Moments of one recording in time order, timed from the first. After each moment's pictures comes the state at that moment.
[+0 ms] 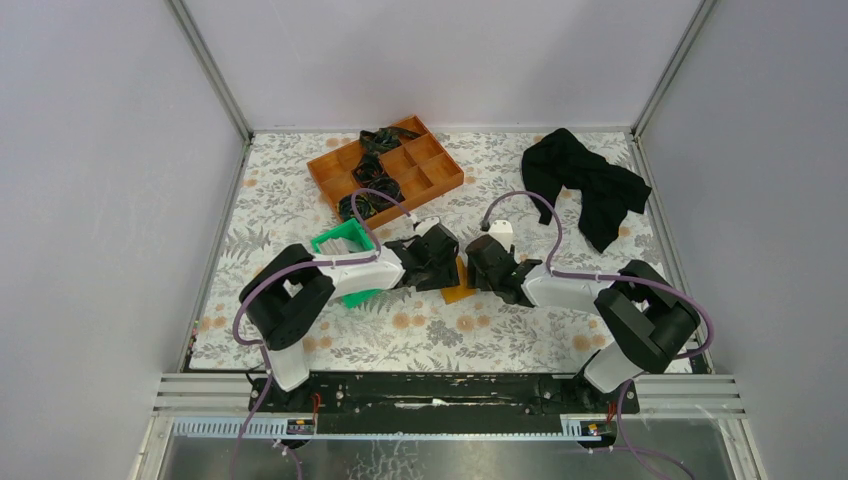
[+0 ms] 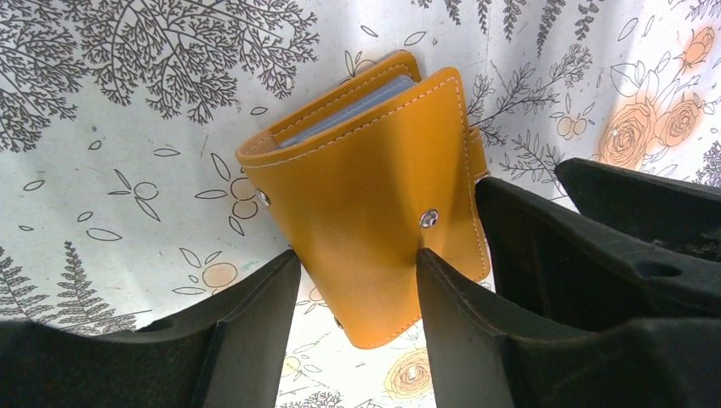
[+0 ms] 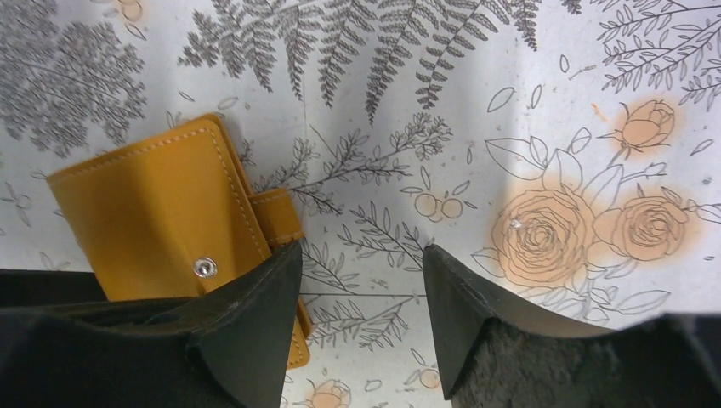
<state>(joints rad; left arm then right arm) -0.84 1.82 1.01 -0.25 -0.11 -0.93 0.77 1.56 0.69 -0.04 0.40 0.64</state>
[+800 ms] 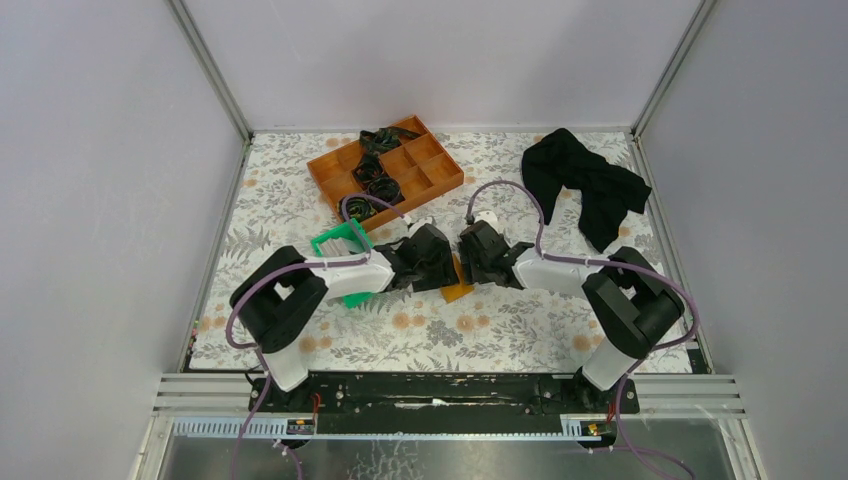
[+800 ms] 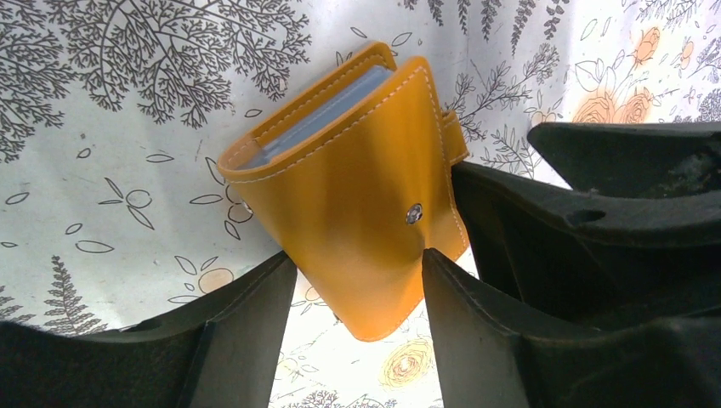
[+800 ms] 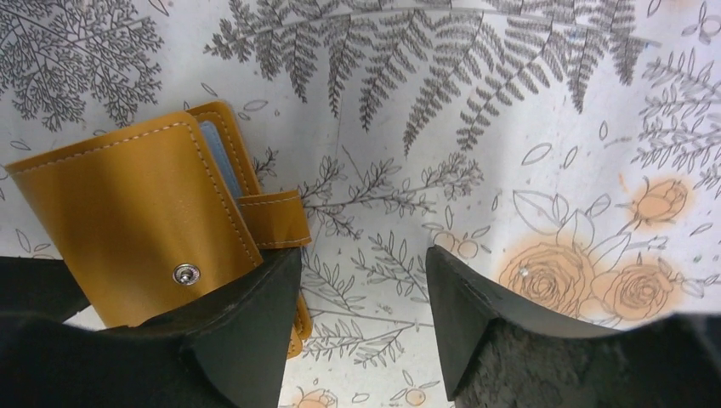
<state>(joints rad) -0.80 1.77 0.92 -0.12 -0.03 -0.93 0.73 1.65 0.84 -0.19 0.28 0.44</state>
